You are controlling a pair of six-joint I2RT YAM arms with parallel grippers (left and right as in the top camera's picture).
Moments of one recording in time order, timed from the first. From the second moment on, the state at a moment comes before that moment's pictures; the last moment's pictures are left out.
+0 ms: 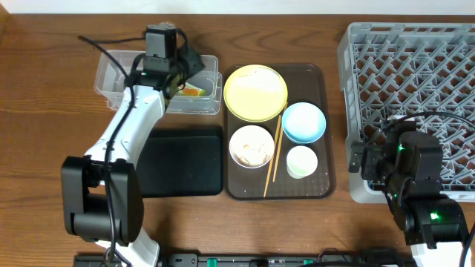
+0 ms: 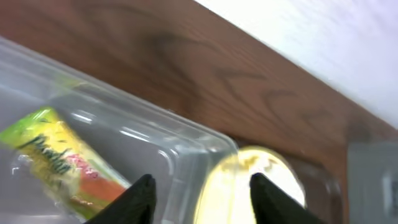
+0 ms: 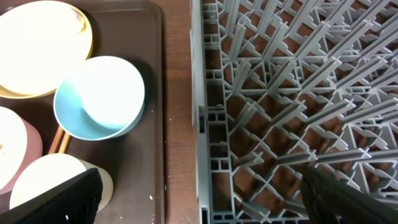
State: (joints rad) left arm -0.15 1.80 1.34 -0.28 0.15 -0.58; right arm 0.07 0.81 0.78 -0.75 0.07 0.09
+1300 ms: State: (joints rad) left arm -0.45 2.19 1.39 0.07 0.12 0.22; right arm 0.07 0.81 0.78 -0.75 0.07 0.09
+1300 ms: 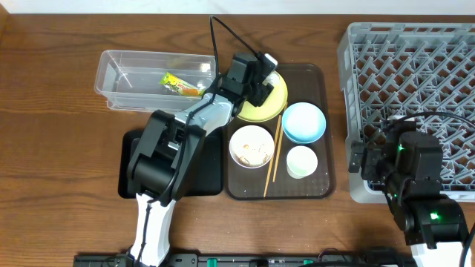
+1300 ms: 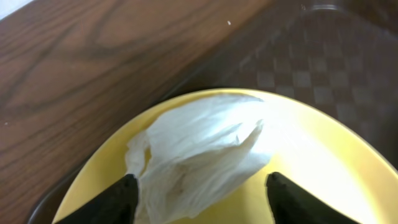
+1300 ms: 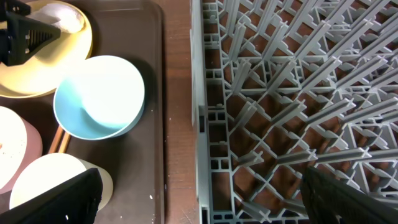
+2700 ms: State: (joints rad) left arm -0.46 2.23 1.39 0.08 0.12 0.21; right arm 0.07 0.81 0.78 -0.75 0.07 0.09
